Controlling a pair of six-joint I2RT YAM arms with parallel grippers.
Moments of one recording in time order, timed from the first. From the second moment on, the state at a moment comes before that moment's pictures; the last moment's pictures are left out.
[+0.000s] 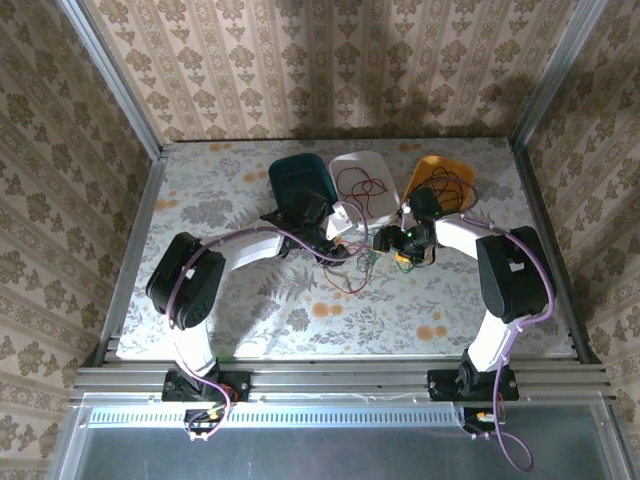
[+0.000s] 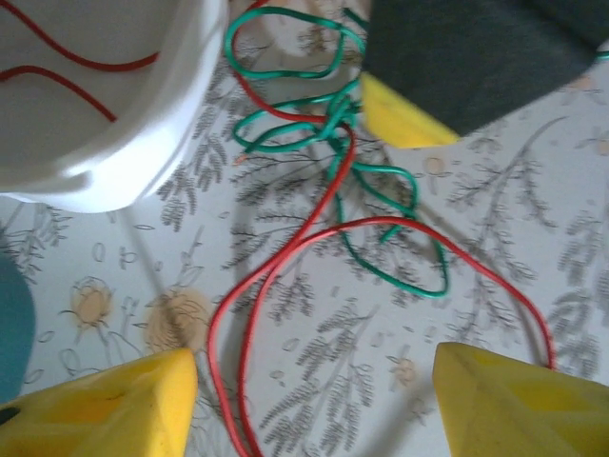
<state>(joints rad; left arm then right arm) -0.71 1.84 1.17 -0.22 0.34 0.36 0.20 1.77 1.01 -0.44 -0.40 0.44</state>
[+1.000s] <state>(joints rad) -0.74 1.55 1.23 -0.12 0.36 0.41 0.17 1.75 0.99 -0.45 -0.38 0.47</state>
